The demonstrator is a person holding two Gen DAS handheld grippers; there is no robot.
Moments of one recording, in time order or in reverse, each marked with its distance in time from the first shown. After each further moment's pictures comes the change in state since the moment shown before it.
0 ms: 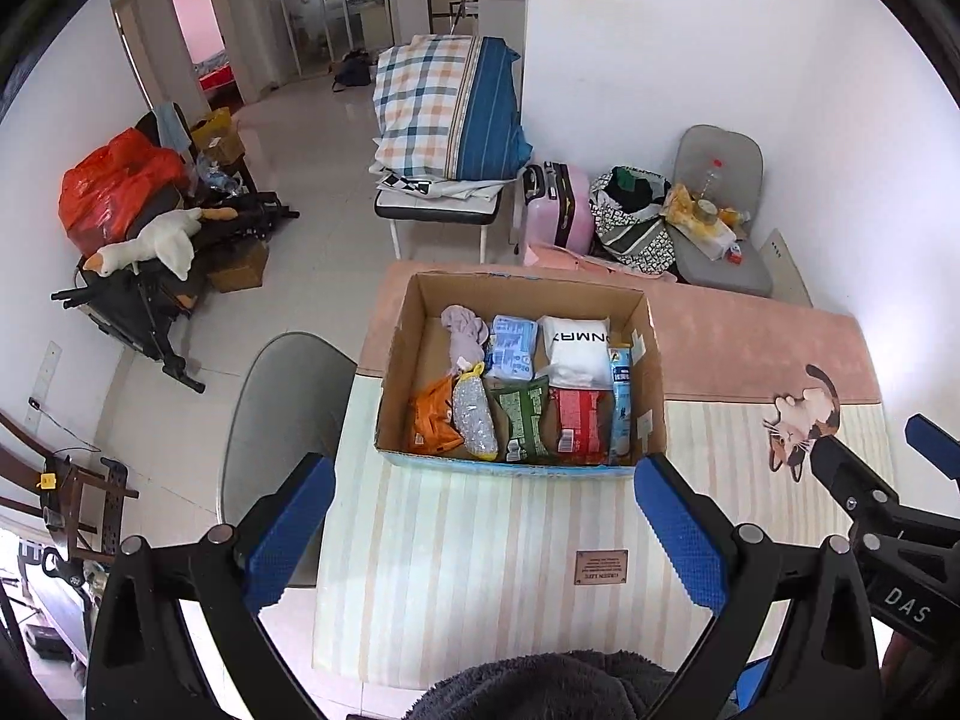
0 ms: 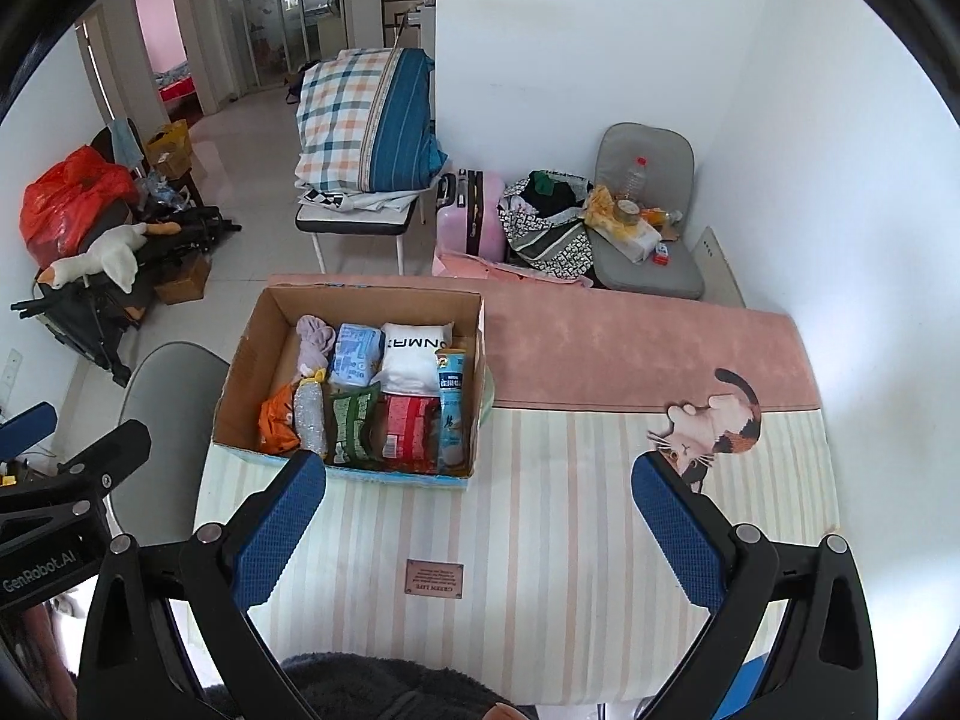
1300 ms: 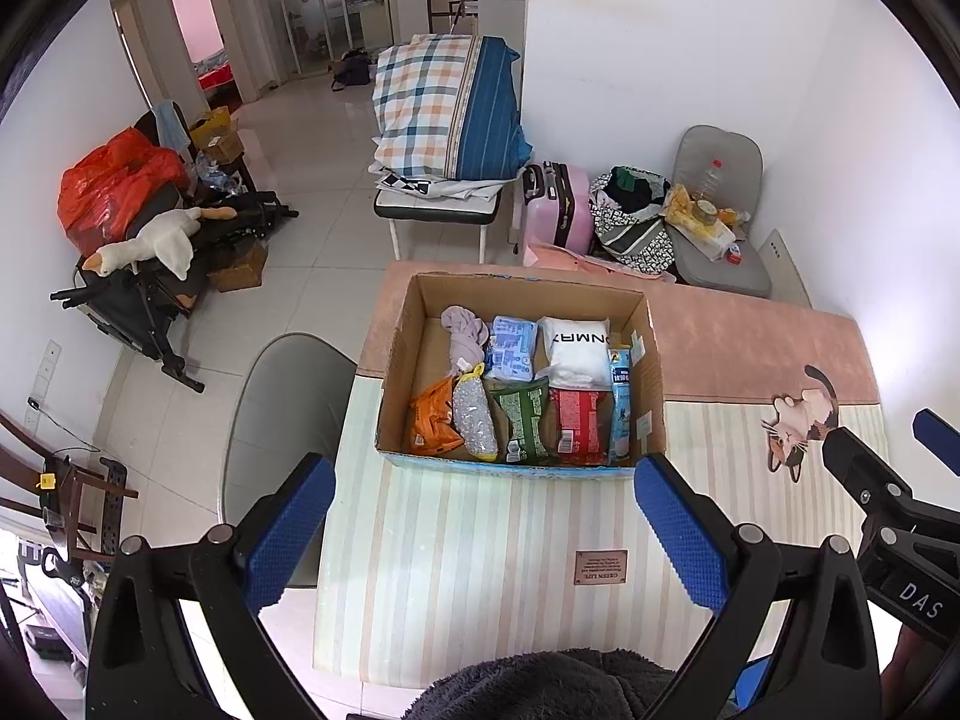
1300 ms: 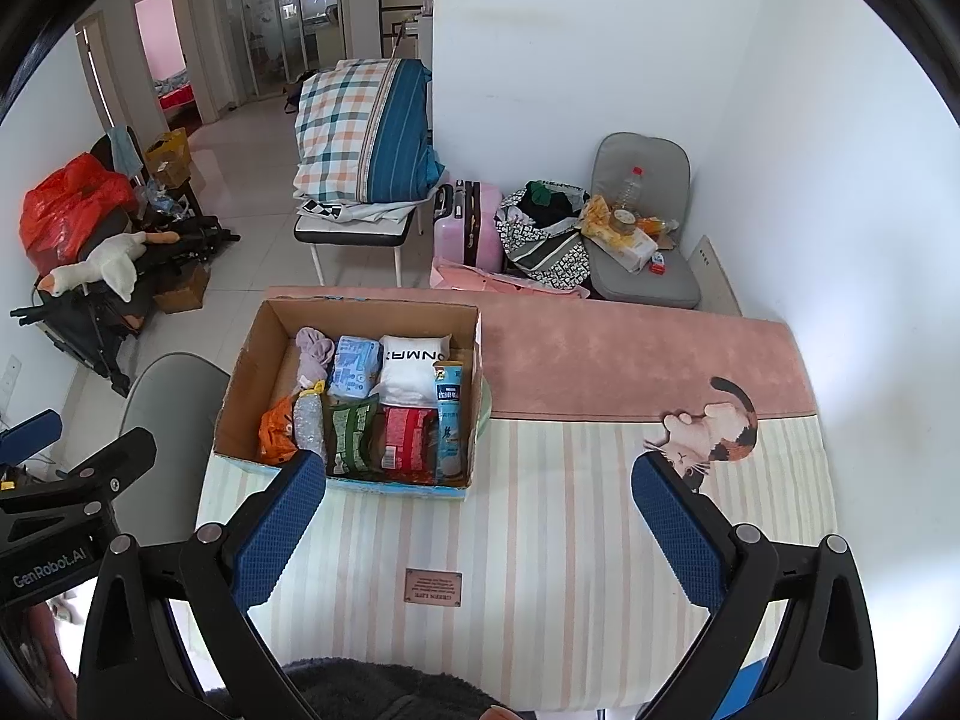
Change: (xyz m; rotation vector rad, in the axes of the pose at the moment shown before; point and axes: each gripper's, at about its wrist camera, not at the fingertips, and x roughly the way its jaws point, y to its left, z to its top) left arm 0.001 0.000 -0.001 -0.002 -0.002 -0.003; right arm -0.009 -0.010 0.001 -0.006 -0.027 0.003
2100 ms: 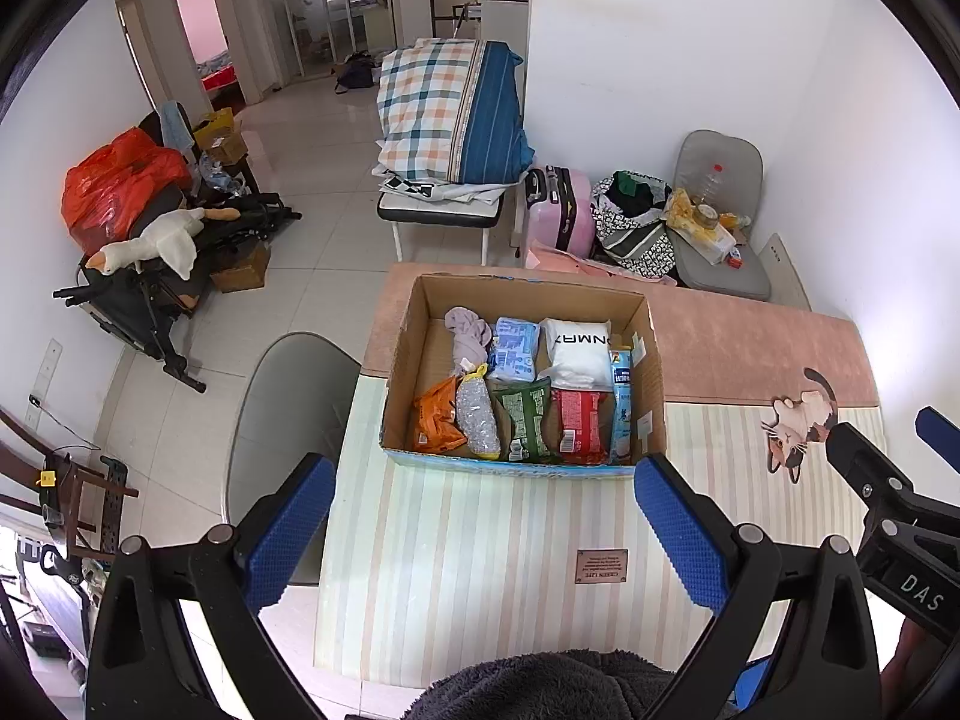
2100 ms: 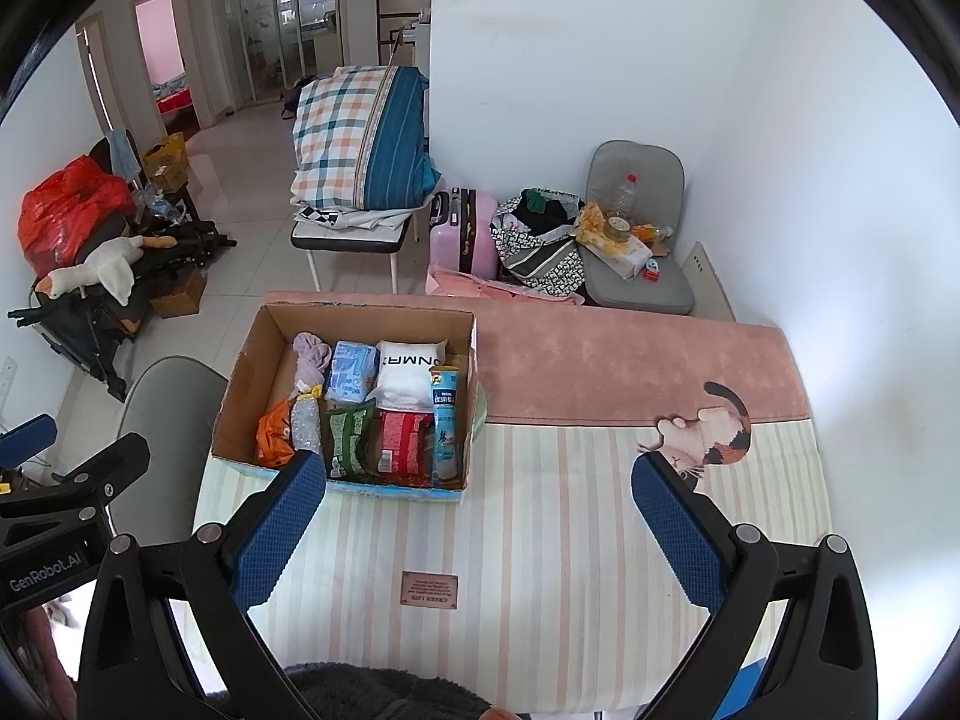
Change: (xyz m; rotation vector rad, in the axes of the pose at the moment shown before) left arm -0.003 0.001 0.000 0.002 -0.003 -0.001; right arm -0.007 -0.001 -0.002 0.000 -0.014 -0.012
